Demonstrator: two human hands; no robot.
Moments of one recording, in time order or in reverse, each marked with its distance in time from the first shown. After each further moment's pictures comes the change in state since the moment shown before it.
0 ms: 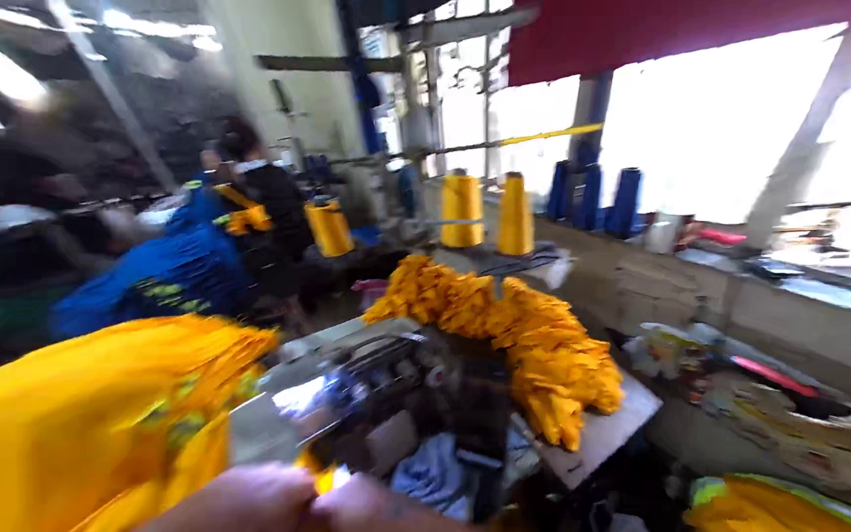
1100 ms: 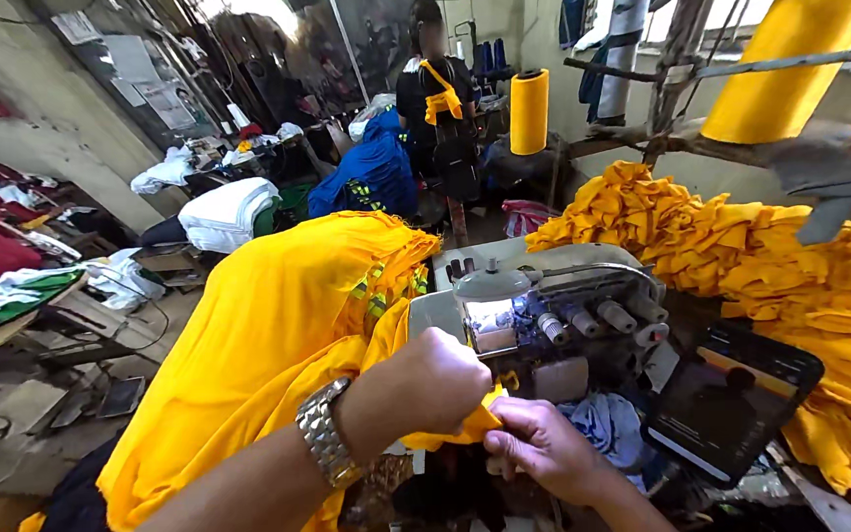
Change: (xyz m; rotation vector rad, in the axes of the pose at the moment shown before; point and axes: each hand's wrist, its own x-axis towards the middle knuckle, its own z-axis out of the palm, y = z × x) left_hand 0.021 0.003 -0.019 0.356 -0.211 -0.163; right_hand -0.007 0.070 0.012 0.413 -0.012 -0.096
